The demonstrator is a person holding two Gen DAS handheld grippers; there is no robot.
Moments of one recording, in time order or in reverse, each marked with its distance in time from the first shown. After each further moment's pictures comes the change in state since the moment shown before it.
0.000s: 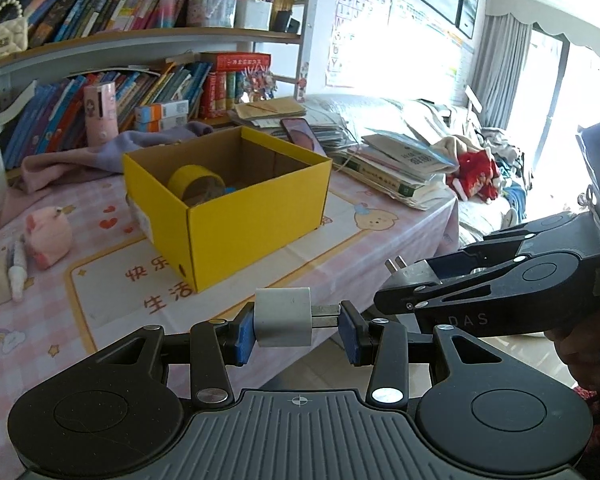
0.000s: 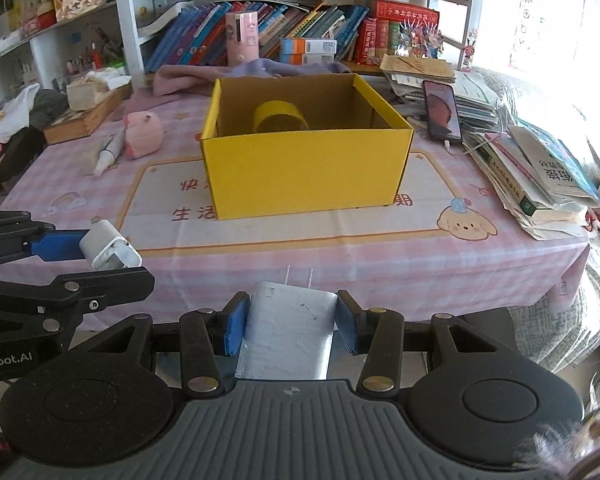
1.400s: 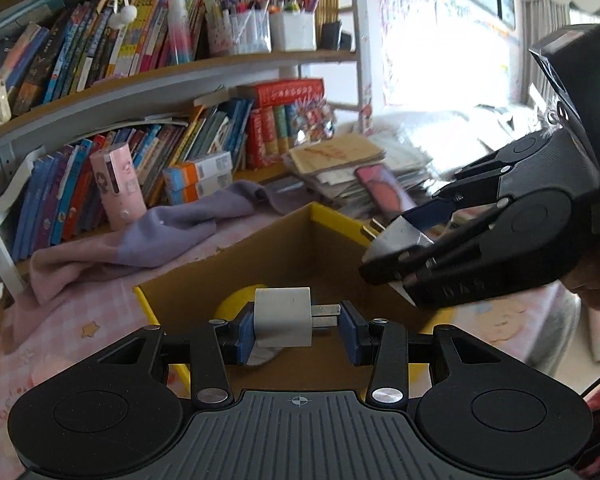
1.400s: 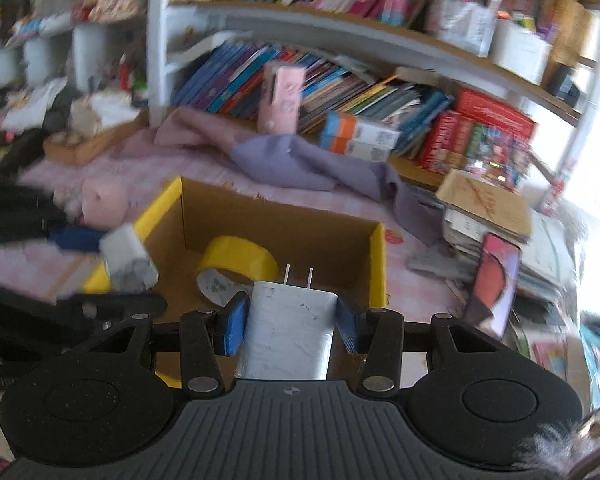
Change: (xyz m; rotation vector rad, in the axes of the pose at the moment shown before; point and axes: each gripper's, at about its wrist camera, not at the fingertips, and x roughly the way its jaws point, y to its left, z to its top) left arm 0.154 0.052 0.137 0.088 -0.037 0.223; right arm 0.154 -0.074 0.200 -0.384 -0.106 0.173
